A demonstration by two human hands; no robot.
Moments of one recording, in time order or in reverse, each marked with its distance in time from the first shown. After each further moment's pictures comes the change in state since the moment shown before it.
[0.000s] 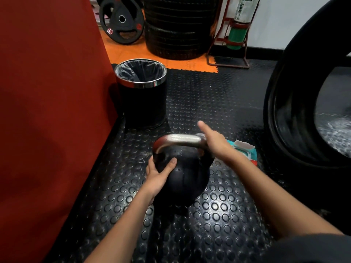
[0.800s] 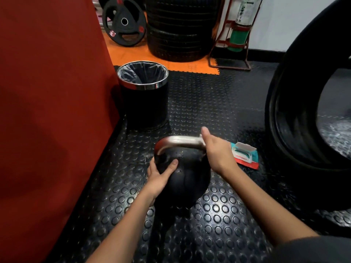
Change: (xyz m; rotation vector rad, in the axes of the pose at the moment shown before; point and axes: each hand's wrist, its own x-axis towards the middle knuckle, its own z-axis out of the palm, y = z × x) left_hand -0.002 0.003 0.000 0.004 0.018 0.008; right_hand -0.031 0.004 0.016 -0.085 0.294 -0.276
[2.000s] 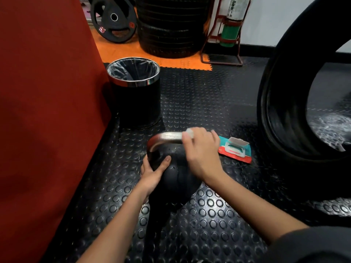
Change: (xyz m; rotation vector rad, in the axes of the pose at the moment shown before) left_hand 0.003 -0.001 0.001 0.006 0.014 -0.009; right_hand -0.015 -0.003 0.028 -0.215 0.153 -0.136
